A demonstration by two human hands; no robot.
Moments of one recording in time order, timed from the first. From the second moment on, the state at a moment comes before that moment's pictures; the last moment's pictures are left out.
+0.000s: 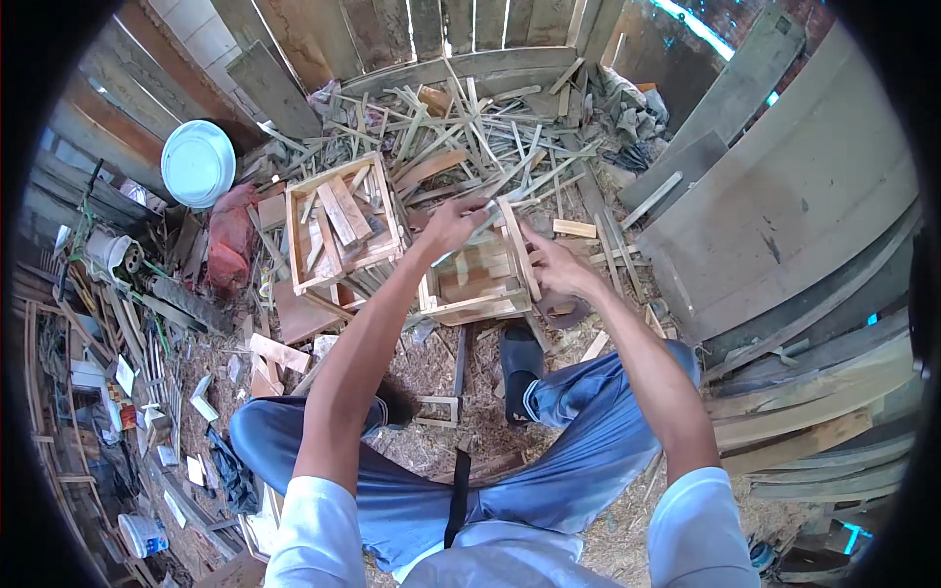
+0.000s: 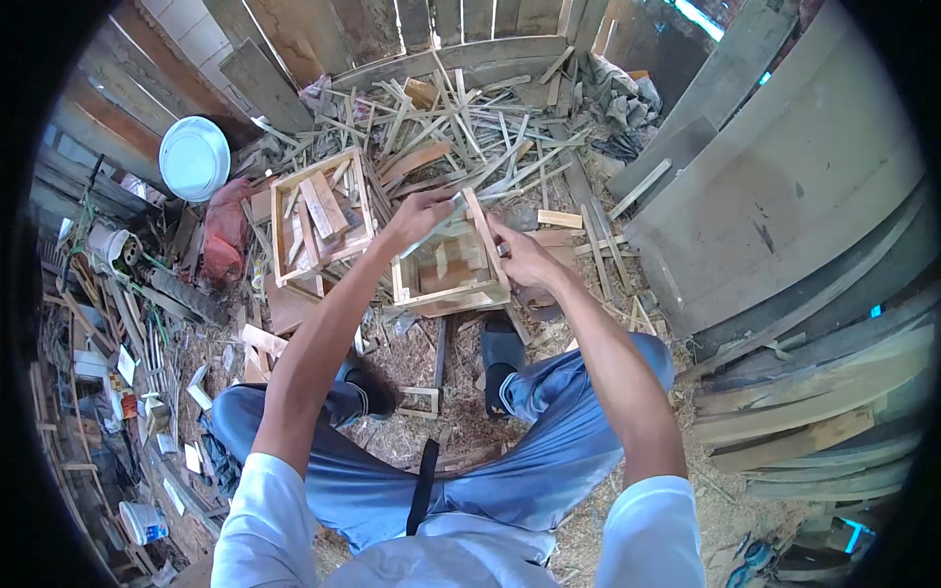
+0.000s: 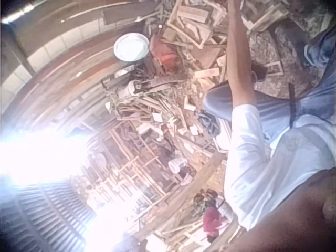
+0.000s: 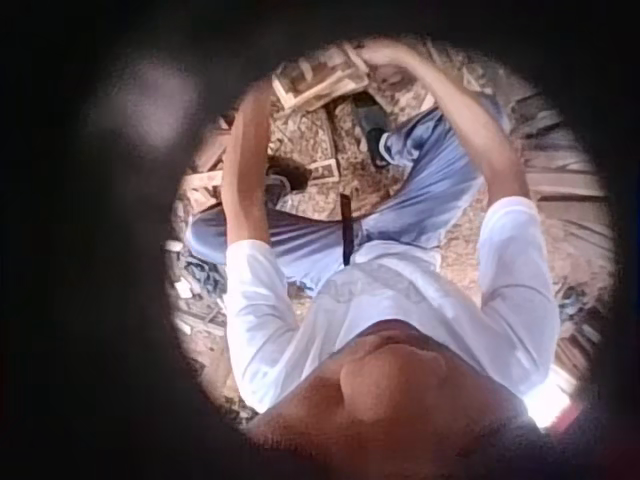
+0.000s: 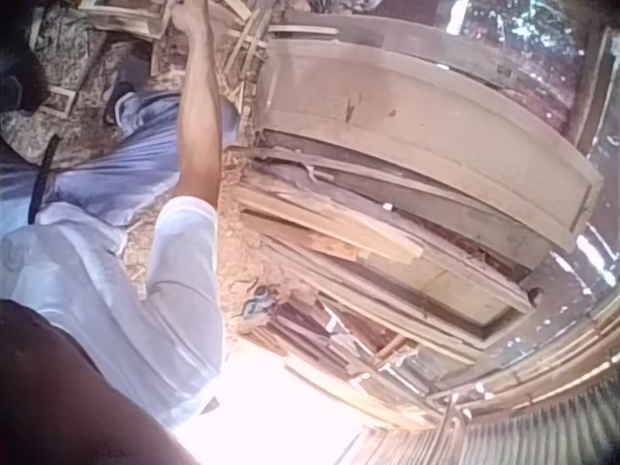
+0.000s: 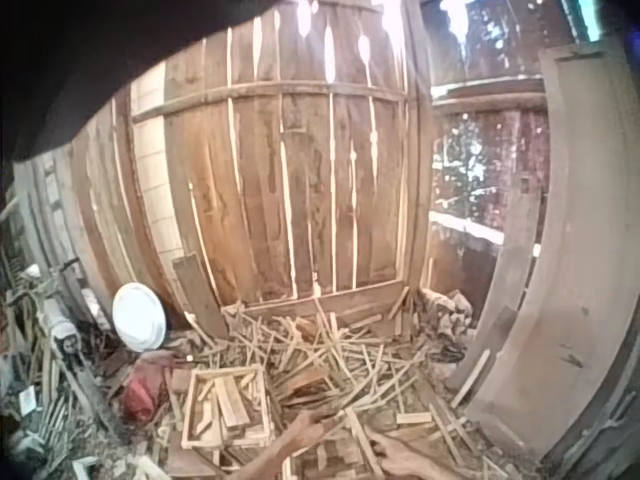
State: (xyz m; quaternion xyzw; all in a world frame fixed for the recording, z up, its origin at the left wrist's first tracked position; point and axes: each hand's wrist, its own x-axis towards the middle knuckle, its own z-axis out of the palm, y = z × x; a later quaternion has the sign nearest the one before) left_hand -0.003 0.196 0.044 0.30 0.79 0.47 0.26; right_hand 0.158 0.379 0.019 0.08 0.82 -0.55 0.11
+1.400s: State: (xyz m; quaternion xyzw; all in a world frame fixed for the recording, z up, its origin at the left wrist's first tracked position) left_hand -0.028 0.175 0.046 0.34 0.78 0.47 0.22; right_hand 0.132 0.354 0.028 0.09 0.84 -0.53 0.09
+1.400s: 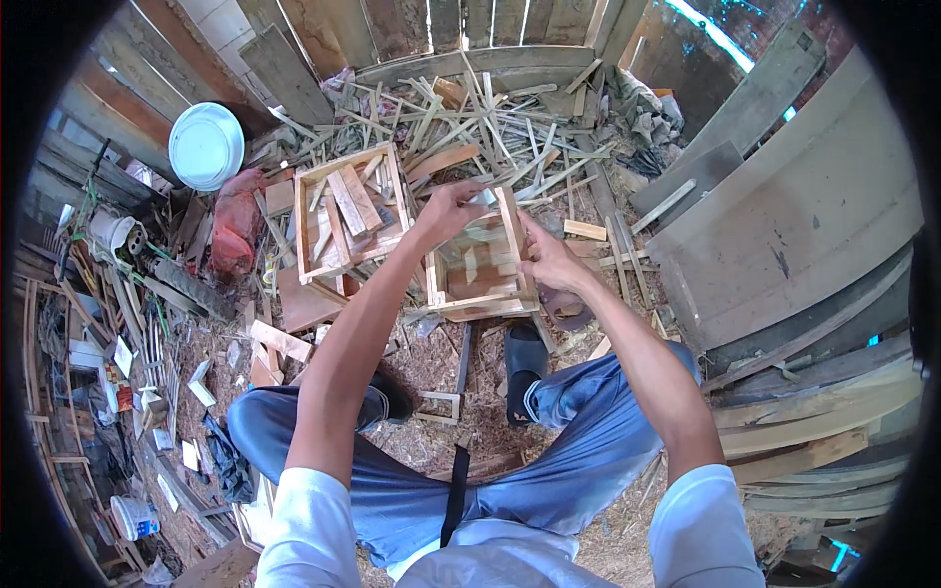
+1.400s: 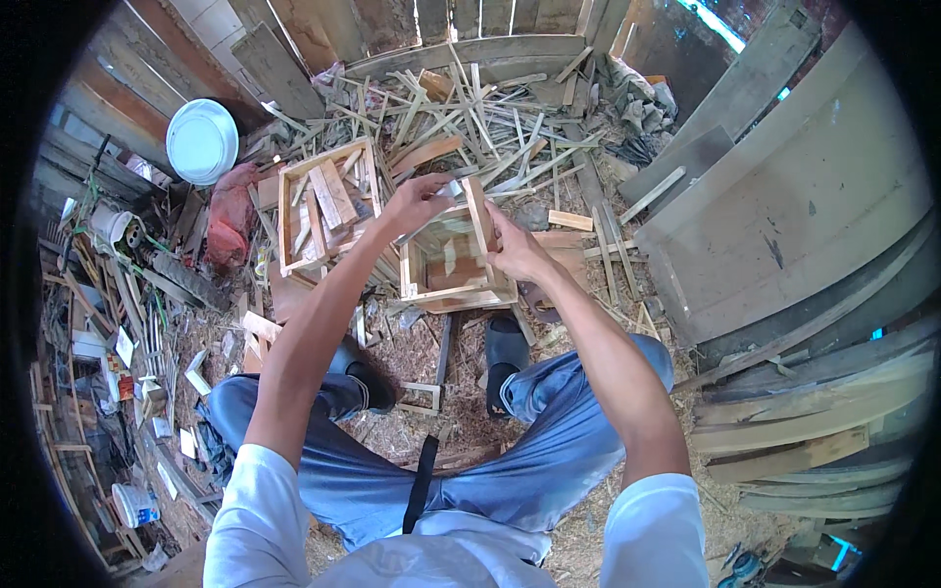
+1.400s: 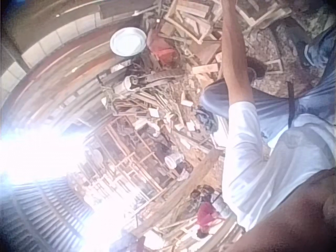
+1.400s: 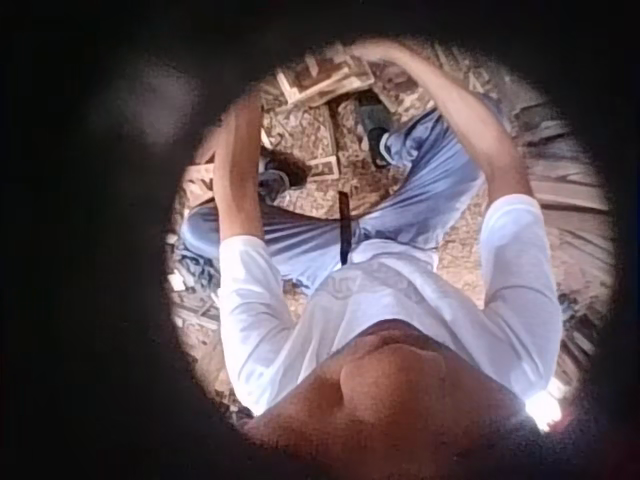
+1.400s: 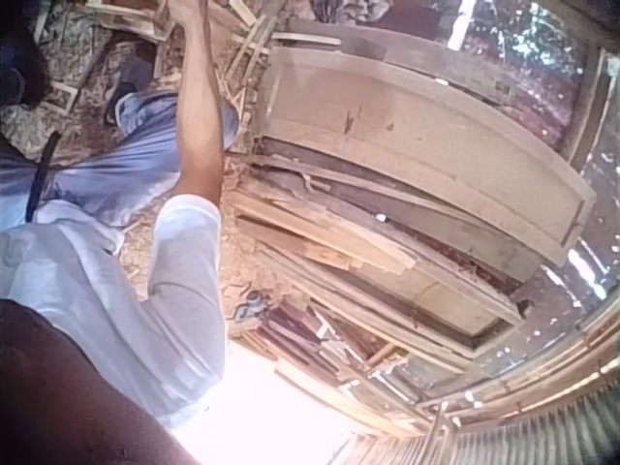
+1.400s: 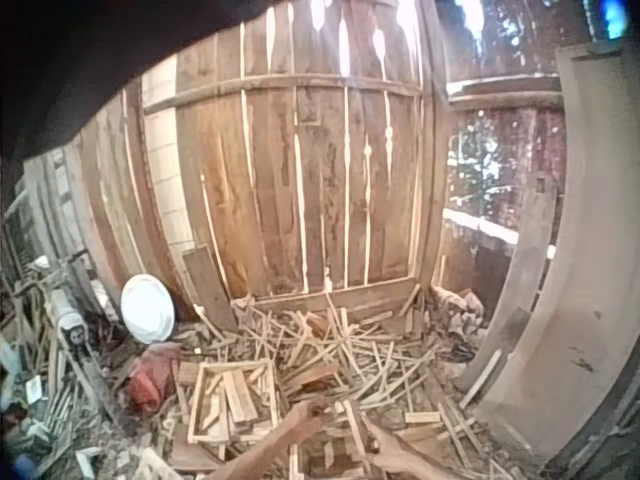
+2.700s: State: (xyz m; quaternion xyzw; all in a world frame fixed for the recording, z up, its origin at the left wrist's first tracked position) left_hand -0.037 0.192 0.058 0.40 0.81 0.39 0.19; right_hand 0.136 0.345 0.027 0.07 0.94 -0.35 -0.02
